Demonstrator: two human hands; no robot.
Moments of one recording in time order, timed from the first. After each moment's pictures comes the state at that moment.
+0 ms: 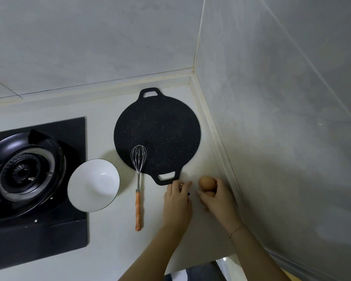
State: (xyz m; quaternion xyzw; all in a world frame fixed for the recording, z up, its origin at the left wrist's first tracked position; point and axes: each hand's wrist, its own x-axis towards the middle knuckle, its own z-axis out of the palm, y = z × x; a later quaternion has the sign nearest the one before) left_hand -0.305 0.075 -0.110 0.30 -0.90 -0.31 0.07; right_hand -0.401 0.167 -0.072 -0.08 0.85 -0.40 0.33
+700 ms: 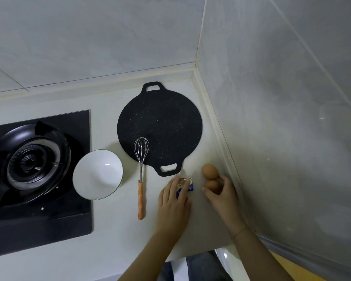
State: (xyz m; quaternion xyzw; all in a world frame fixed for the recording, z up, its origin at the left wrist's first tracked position) left_hand -0.261 0.085 -0.113 0.25 -0.94 -0.23 0.04; right_hand -0.384 0.181 -0.065 -0.03 0.82 -0.47 0.32
